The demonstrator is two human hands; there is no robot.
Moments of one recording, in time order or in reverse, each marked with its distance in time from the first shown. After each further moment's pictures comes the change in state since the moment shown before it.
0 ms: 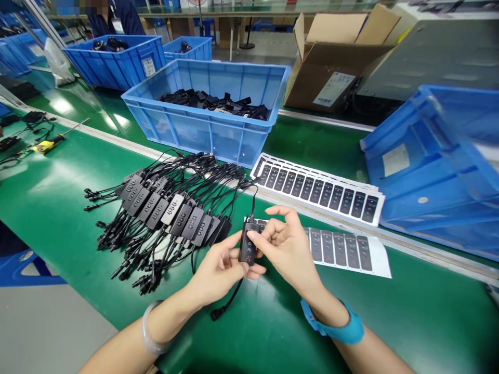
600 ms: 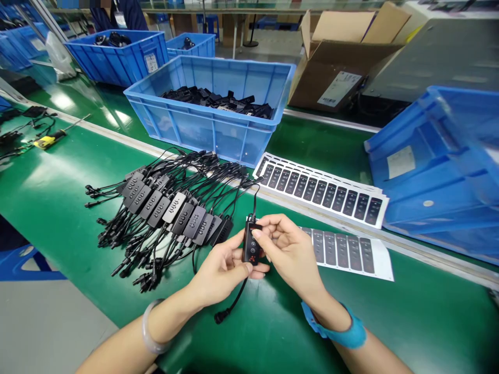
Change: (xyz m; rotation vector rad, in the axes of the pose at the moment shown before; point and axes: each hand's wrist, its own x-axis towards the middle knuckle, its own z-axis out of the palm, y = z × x) left_hand 0.000 0.002 0.002 -0.001 -0.030 0.009; right_hand -0.004 -0.002 0.001 -0.068 -0.035 -0.079
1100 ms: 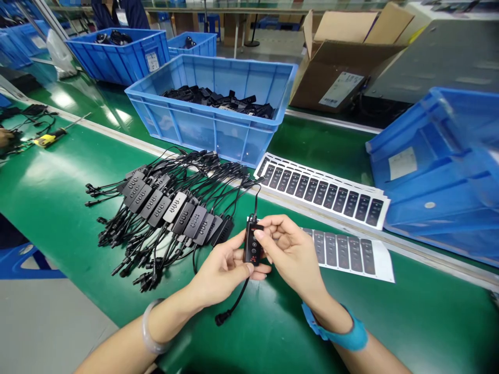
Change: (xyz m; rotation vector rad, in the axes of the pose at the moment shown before) left_hand 0.001 0.000 0.000 -0.037 -0.031 0.016; right_hand -0.001 0.000 0.000 0.041 -0.018 -0.016
